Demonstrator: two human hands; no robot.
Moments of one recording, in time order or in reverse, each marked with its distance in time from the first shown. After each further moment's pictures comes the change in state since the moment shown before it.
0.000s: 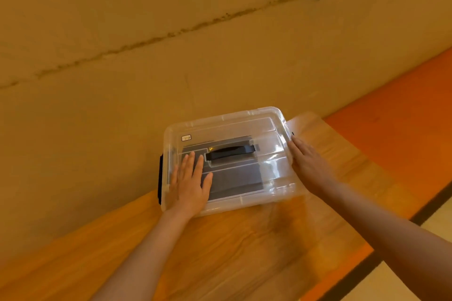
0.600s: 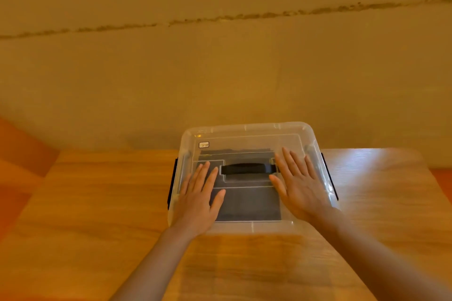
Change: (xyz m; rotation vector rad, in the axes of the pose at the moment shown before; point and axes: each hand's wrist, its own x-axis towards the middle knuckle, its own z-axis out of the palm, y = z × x) left_hand -0.133 -0.014 0.018 -0.080 0.141 -0.400; right_hand 0.010 -0.101 0.040 -0.037 -0.133 -0.523
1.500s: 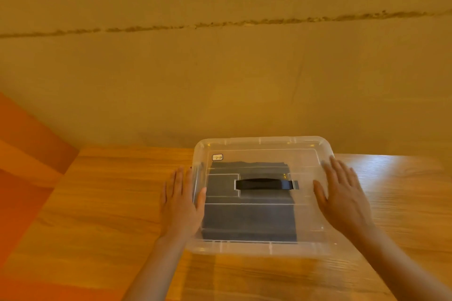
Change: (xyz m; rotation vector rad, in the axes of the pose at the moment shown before) left_hand -0.030 -0.059 -0.012 -0.009 0.154 -0.313; right_hand -0.027 0.013 -0.001 -0.010 0.183 0.168
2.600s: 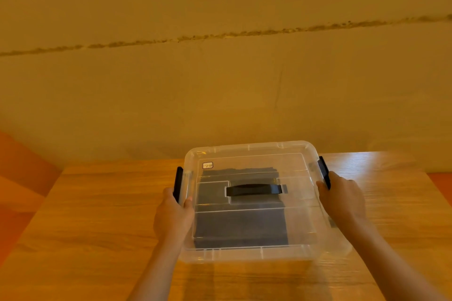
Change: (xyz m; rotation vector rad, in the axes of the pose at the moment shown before) left_hand 0.001 0.017 -0.009 -0.350 0.051 -0.325; right_hand 0.000 0.002 -0.023 0.234 0.017 0.412
